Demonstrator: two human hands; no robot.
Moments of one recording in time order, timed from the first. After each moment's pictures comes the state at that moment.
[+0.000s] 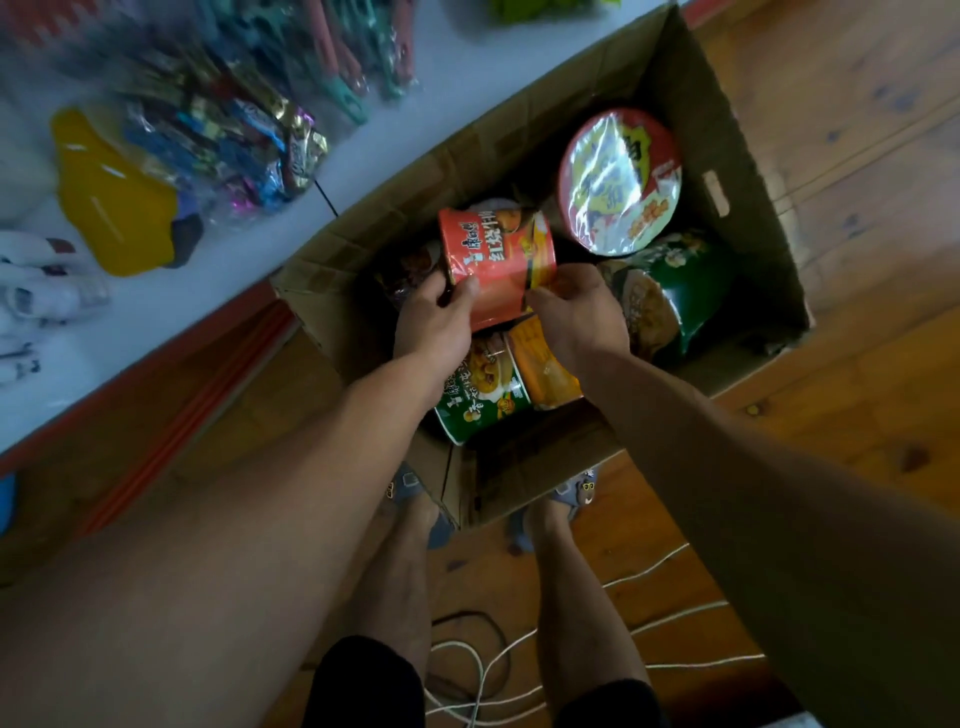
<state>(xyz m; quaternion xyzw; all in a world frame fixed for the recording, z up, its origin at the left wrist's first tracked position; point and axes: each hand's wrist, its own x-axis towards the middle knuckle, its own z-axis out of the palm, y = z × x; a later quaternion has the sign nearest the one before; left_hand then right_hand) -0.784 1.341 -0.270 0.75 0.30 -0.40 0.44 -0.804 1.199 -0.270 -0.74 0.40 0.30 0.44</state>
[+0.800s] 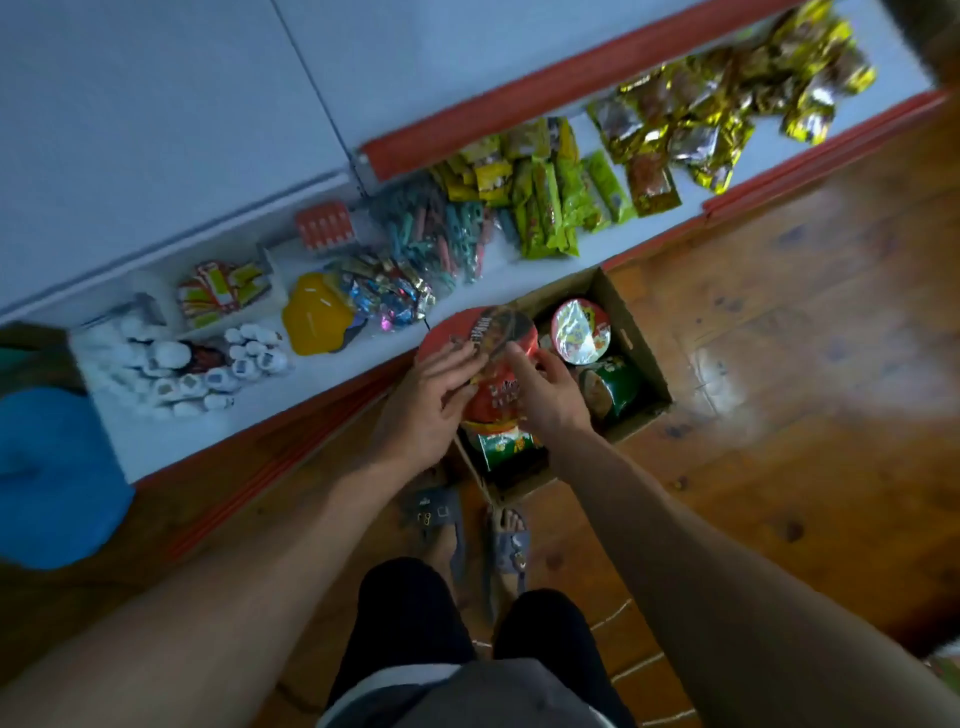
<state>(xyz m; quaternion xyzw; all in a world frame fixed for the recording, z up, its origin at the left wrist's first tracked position) -0.818 1.448 0.036 0.87 -0.07 -0.26 0.42 -0.833 1.297 0.053 -0.67 0.40 0.24 0.57</state>
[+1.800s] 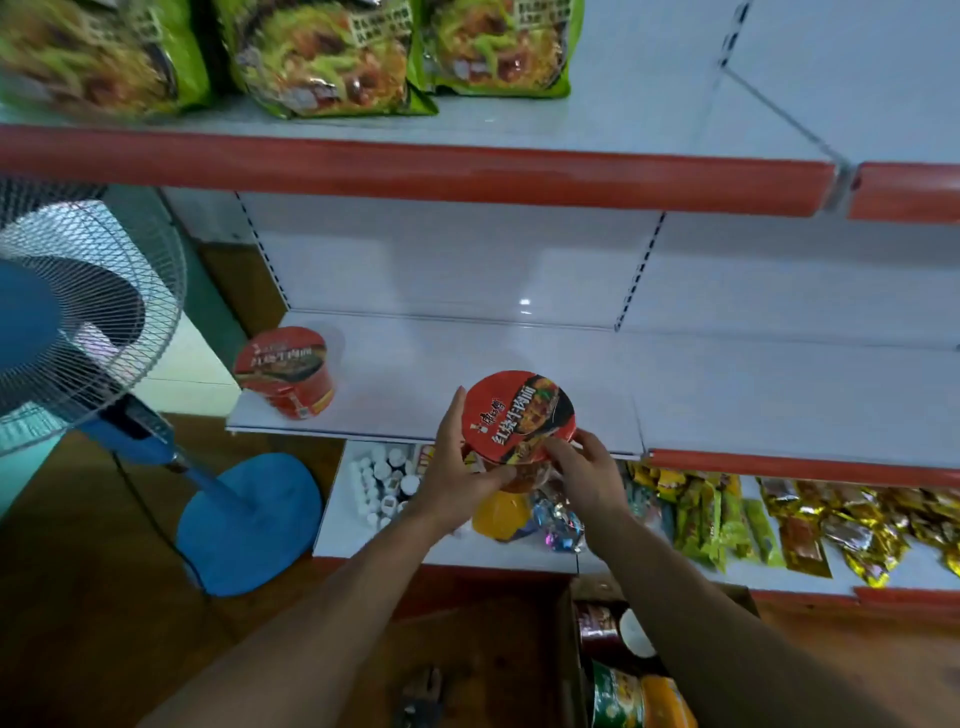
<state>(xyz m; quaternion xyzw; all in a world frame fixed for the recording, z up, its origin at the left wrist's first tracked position) -0.854 1.667 0.276 0.75 0.16 0.02 0.64 -0.802 1.517 0.291 -0.74 0.09 0.20 0.63</state>
